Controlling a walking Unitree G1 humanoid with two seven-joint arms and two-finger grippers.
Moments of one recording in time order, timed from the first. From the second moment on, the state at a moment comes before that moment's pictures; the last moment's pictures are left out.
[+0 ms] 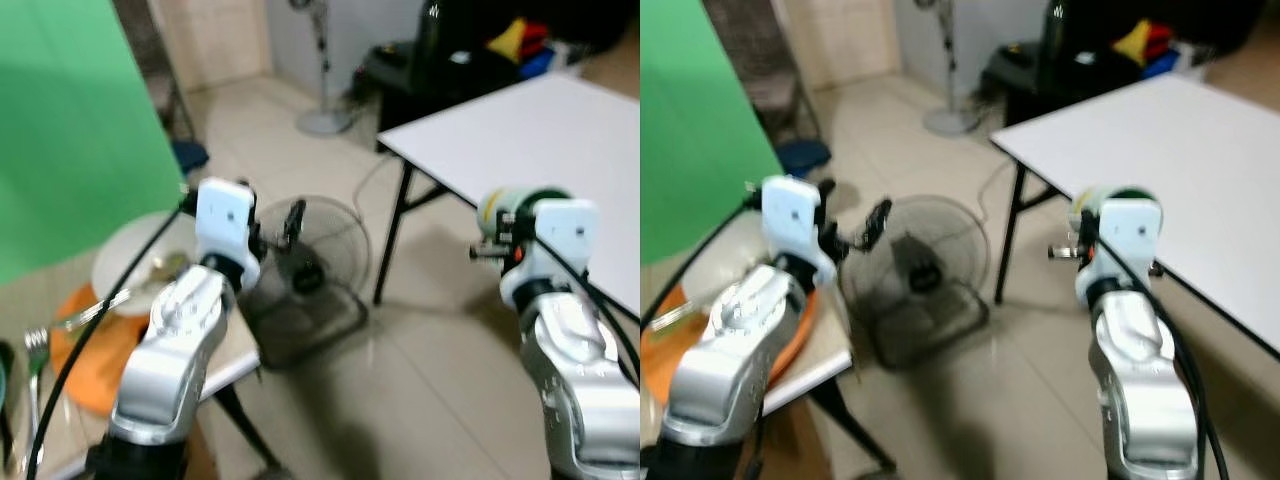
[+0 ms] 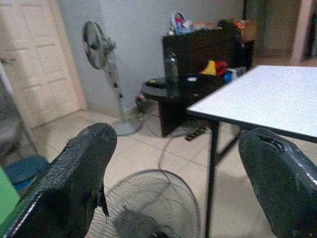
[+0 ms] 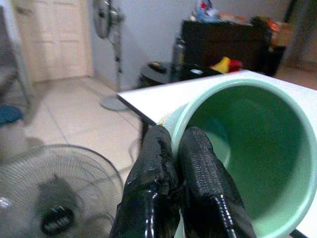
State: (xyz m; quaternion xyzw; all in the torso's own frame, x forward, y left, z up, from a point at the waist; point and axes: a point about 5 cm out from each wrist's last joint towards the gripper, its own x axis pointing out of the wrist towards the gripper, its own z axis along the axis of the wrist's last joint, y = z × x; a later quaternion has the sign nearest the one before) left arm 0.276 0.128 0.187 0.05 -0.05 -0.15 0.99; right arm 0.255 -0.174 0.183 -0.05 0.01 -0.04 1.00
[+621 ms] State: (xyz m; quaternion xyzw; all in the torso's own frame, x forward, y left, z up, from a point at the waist) left arm 0.275 0.138 0.172 0.04 -0.02 -0.14 0.99; right arm 0.253 -0.162 0.180 -0.05 0.02 -0.01 1.00
